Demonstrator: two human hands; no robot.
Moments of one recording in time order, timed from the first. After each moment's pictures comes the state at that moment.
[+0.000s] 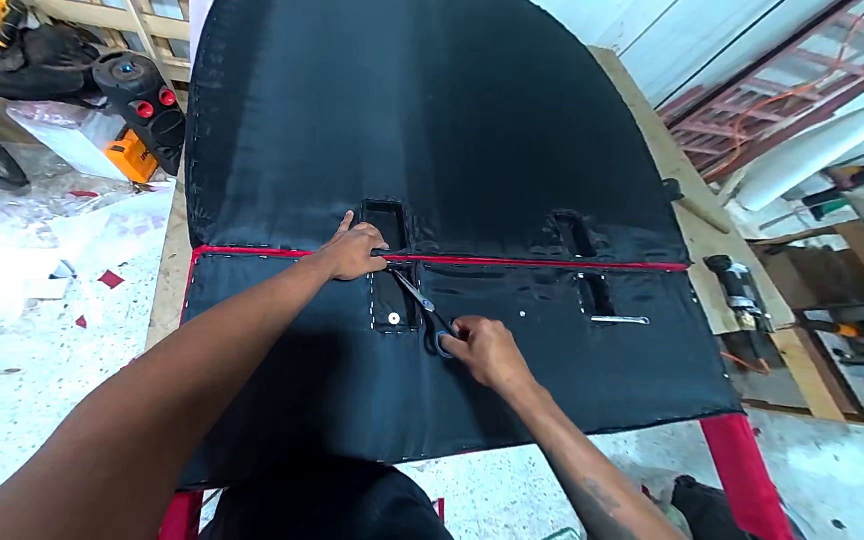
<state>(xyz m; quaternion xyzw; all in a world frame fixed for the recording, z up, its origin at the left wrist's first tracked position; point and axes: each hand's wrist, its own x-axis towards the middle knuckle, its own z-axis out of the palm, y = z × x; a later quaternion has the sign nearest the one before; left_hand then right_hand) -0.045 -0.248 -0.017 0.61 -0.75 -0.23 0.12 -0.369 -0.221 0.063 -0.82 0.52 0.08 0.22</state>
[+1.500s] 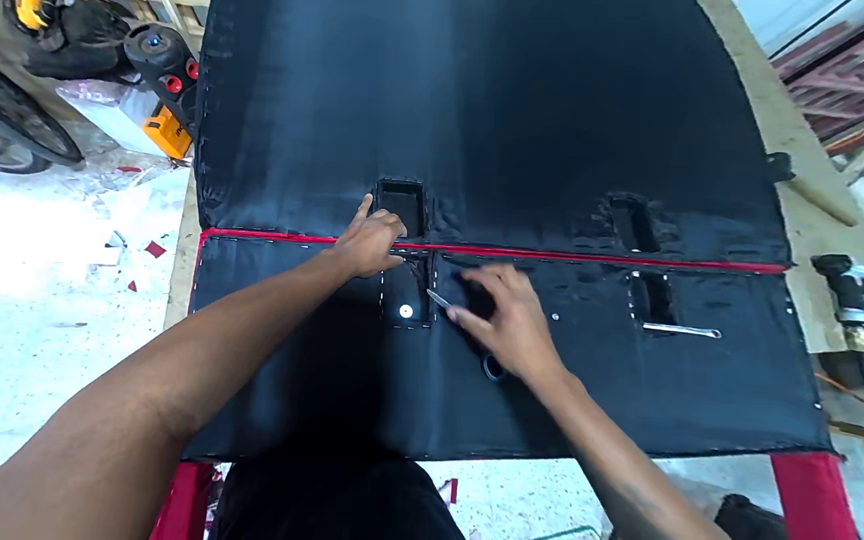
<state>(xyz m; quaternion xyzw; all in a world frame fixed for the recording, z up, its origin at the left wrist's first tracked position) -0.073 -0.259 -0.017 0.65 -0.74 -0.16 0.08 -0.373 -0.277 0.044 -0.90 0.39 -0.09 0.16</state>
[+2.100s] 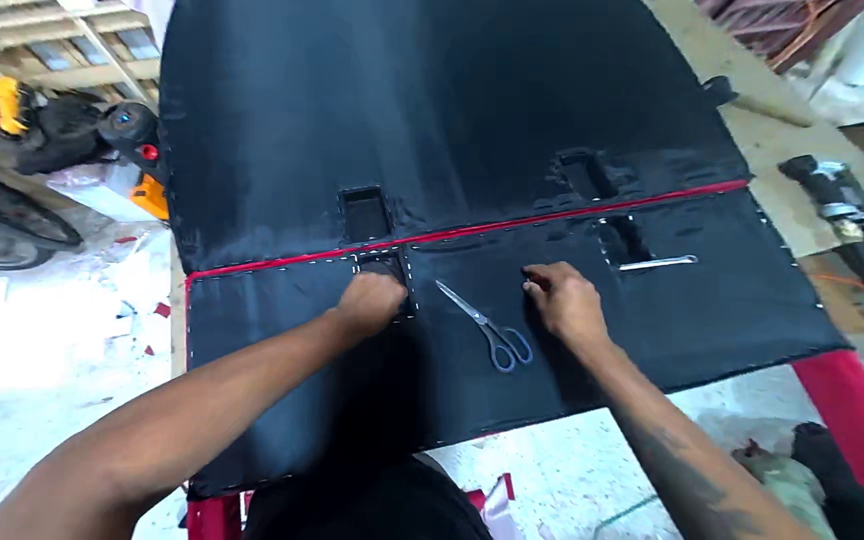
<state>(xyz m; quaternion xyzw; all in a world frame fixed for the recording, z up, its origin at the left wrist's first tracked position) -0.163 -0.200 0.022 0.59 -0.78 -0.19 -0.07 -0.499 -0.308 0.011 -0.81 0.56 -0.11 0.15</state>
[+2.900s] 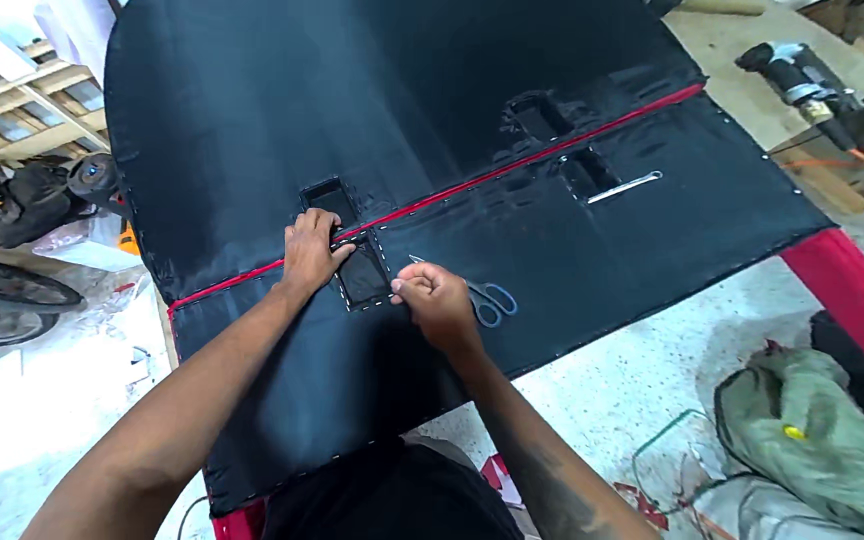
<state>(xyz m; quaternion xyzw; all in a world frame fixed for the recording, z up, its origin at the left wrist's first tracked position) -0.098 -0.241 -0.002 0.69 -0.71 -0.05 0.13 -0.356 -0.181 0.046 -0.55 0.54 -0.34 0.53</state>
